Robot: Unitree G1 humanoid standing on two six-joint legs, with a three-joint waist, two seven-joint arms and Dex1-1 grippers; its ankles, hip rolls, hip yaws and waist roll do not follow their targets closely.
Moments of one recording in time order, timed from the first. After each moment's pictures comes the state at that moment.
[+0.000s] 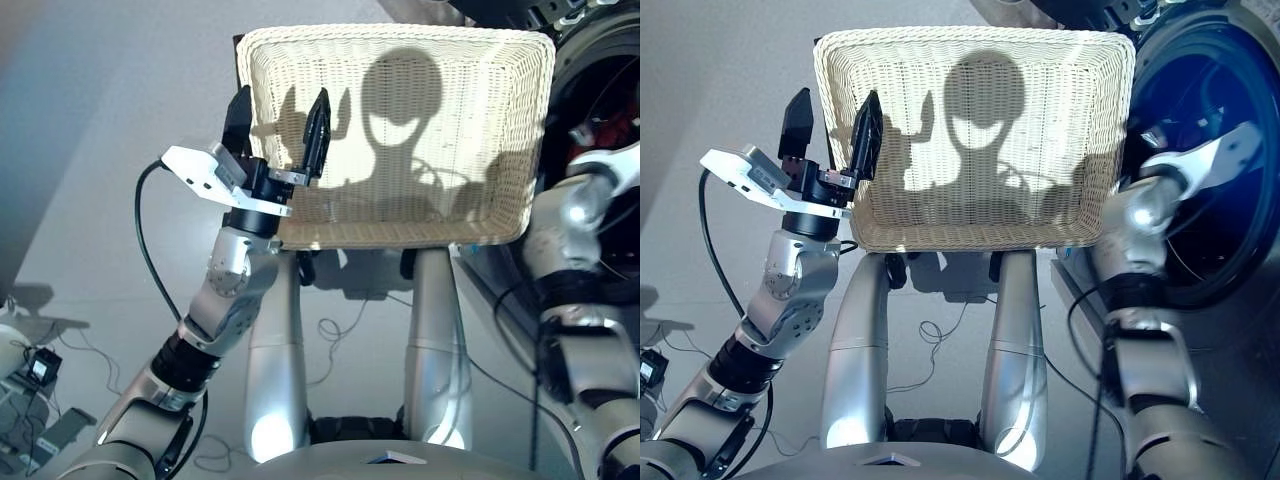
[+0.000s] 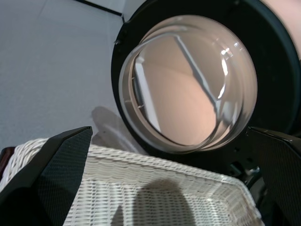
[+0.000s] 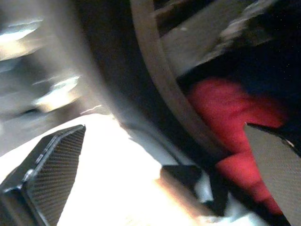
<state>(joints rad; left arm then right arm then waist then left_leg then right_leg) -0.38 0.42 -0.42 -0.29 -0.63 -0.37 0.20 -0.53 -0.36 0.06 0.32 0.63 -0.51 -0.49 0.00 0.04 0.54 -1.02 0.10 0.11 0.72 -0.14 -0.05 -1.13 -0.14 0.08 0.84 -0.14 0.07</state>
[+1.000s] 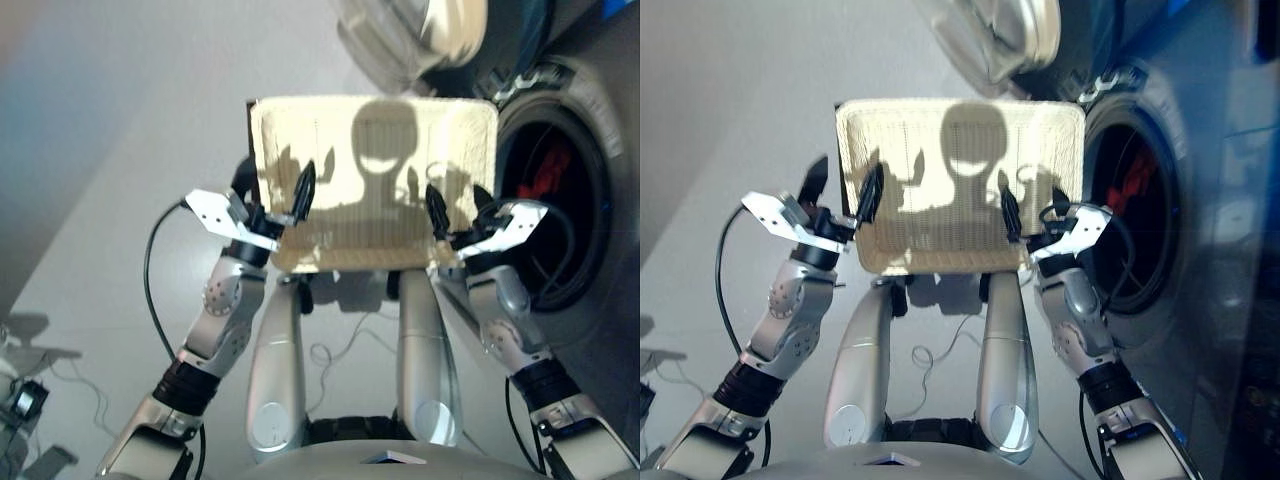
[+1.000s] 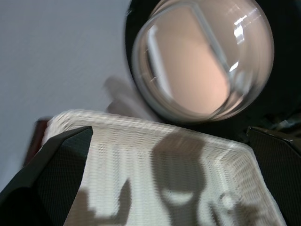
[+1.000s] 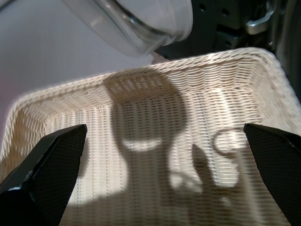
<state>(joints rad) -0.18 0.35 -0.34 0.16 -0.64 -0.36 -0.05 -0.17 -0.44 0.28 0.36 0.74 -0.39 0.08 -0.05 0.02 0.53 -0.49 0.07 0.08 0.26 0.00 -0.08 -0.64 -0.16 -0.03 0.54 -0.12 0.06</state>
